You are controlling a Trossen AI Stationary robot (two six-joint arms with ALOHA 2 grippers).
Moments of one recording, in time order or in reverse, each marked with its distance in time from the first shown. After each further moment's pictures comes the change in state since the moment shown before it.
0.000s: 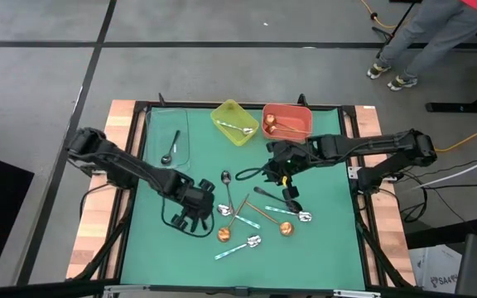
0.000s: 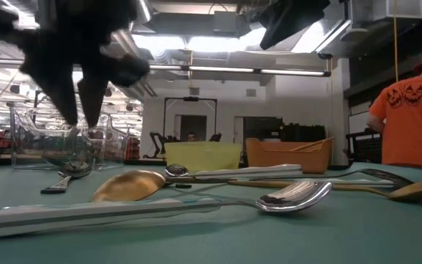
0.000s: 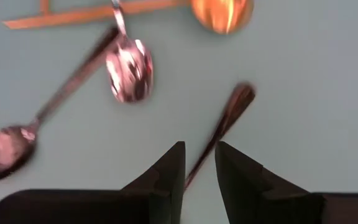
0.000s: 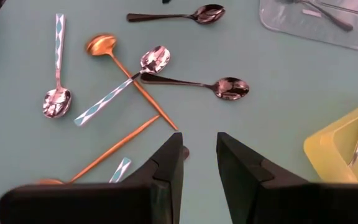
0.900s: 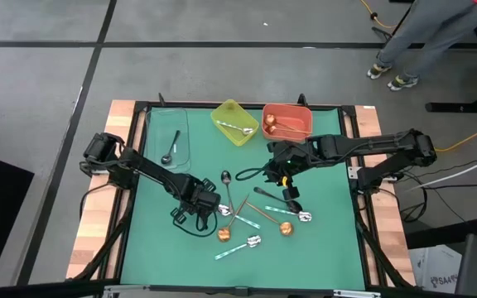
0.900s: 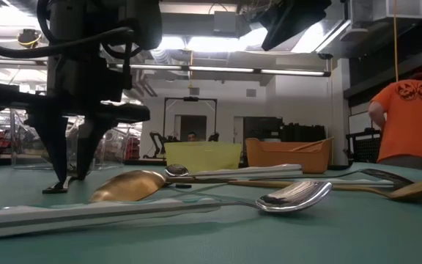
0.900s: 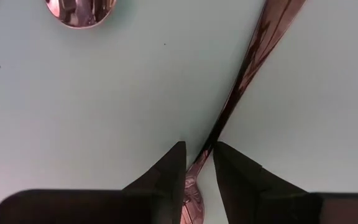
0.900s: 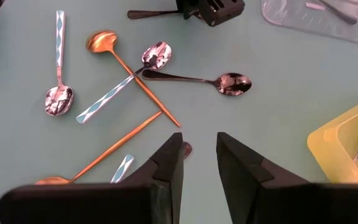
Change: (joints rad) left arm 0.045 0.183 0.002 -0.080 -0.053 0.178; right arm 0.000 0.000 0.000 -0.016 0.002 0.015
